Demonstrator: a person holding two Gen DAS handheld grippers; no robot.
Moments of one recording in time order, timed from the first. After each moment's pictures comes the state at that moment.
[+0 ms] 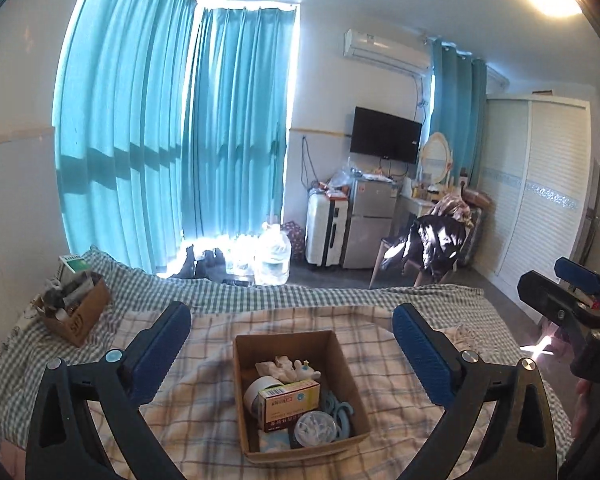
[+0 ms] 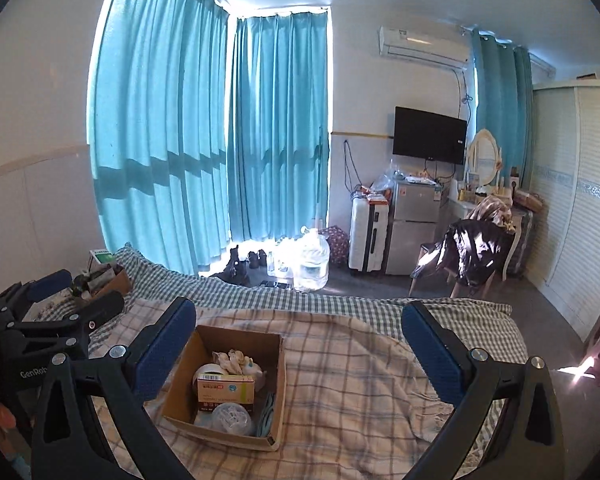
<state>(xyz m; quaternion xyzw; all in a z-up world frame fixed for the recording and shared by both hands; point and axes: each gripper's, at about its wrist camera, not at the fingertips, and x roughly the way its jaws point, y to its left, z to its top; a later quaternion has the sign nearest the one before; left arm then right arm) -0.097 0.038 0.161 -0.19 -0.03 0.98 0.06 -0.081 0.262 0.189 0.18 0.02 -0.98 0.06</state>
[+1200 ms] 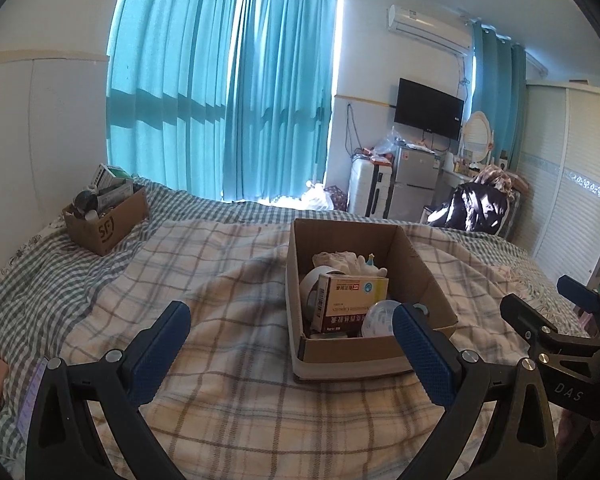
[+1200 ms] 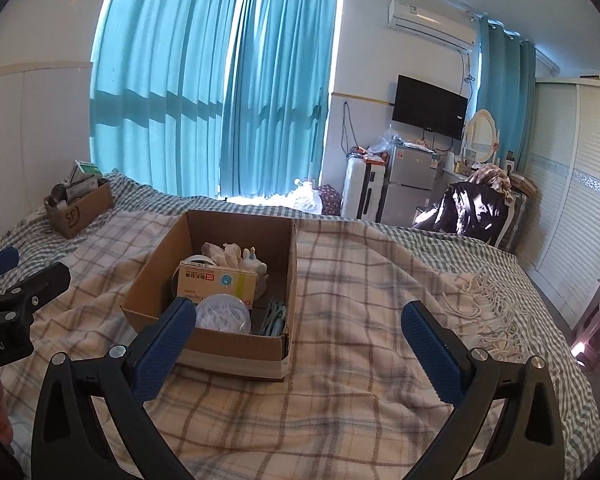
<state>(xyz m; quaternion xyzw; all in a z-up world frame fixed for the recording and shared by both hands) -0.055 -0.003 -0.015 -0.23 -0.04 0.97 -0.02 -0.078 0.215 -0.016 0.22 0.06 -0.97 0.04</state>
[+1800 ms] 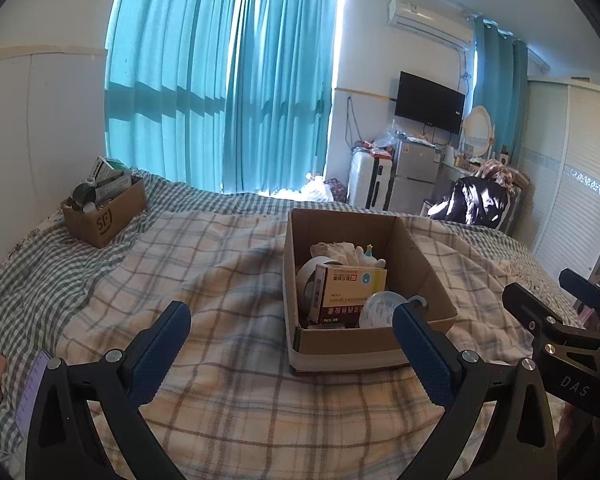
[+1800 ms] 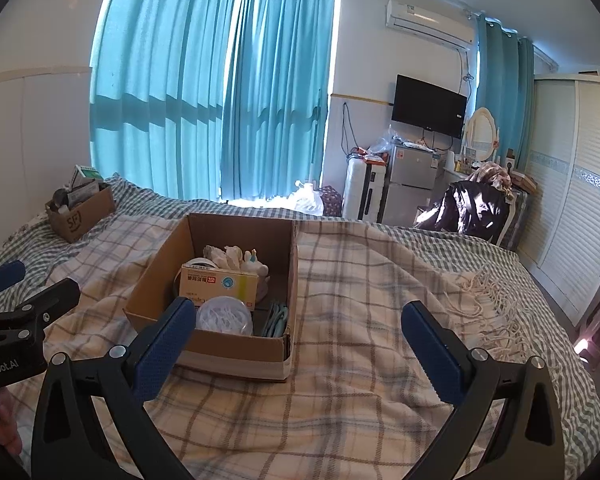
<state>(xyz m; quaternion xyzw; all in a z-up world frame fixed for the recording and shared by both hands) -0.057 -0.001 -0.021 -0.24 -0.05 0.97 -0.02 -0.077 0.217 -0.012 0.22 0.05 -0.97 0.04</state>
